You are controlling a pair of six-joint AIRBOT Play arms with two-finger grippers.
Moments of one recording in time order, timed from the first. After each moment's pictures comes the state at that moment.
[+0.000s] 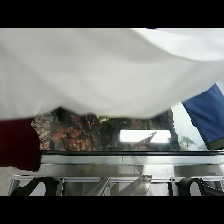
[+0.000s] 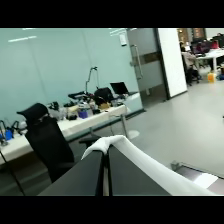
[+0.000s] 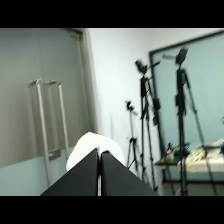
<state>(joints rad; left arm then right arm) 0.30 -0.90 2.07 0.44 -1.06 -0.96 -0.37 -0.47 1.21 0.01 0.66 0.65</state>
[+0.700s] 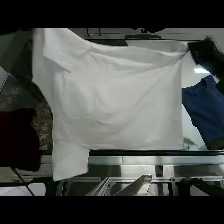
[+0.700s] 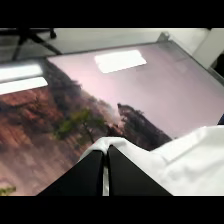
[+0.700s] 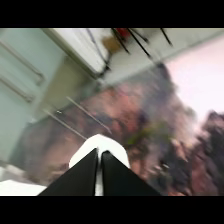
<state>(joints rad) 0.15 -1.62 1.88 0.50 -1.08 -0.85 -0.08 -1.21 1.04 -0.09 0.41 0.76</state>
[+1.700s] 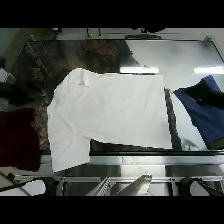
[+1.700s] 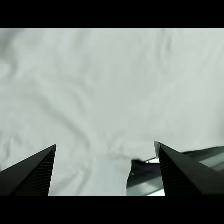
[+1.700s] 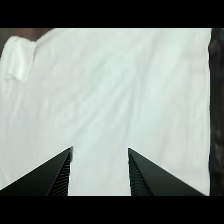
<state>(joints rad) 0.51 -1.37 1.24 0.91 -1.54 -1.20 -0.44 -0.98 0.76 -0.53 1.10 1.00</state>
